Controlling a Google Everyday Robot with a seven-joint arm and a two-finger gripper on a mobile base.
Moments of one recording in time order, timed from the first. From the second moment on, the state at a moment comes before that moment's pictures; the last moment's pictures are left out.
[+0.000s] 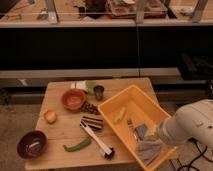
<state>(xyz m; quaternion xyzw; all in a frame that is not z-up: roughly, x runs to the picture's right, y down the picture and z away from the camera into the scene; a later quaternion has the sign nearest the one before) 0.218 0.215 0.603 -0.20 -0.22 -0.46 0.84</state>
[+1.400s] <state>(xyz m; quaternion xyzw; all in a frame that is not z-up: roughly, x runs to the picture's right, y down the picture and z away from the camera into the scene) 0.181 0.047 0.671 -0.19 -0.15 -0.36 0.90</state>
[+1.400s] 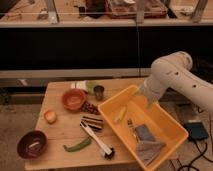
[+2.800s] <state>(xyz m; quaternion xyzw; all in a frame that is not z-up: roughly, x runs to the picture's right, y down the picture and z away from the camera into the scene) 0.051 0.052 0.705 -0.26 -0.06 -0.04 0.96</state>
